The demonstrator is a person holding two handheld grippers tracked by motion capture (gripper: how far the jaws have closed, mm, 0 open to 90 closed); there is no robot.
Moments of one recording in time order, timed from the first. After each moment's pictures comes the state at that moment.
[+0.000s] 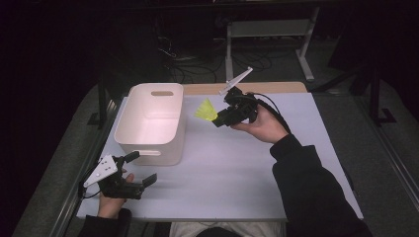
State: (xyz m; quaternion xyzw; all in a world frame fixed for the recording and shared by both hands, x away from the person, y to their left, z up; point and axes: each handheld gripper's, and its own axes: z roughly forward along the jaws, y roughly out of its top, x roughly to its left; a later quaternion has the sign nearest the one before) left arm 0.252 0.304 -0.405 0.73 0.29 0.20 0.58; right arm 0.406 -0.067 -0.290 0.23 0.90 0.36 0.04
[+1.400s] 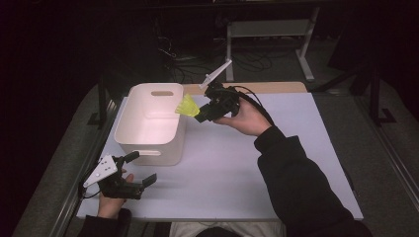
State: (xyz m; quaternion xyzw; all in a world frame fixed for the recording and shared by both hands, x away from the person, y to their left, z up) left arm 0.251 0.305 -0.405 0.73 0.29 0.20 0.58; right arm 0.410 -0.023 -0.268 0.20 0.91 0.37 0.04
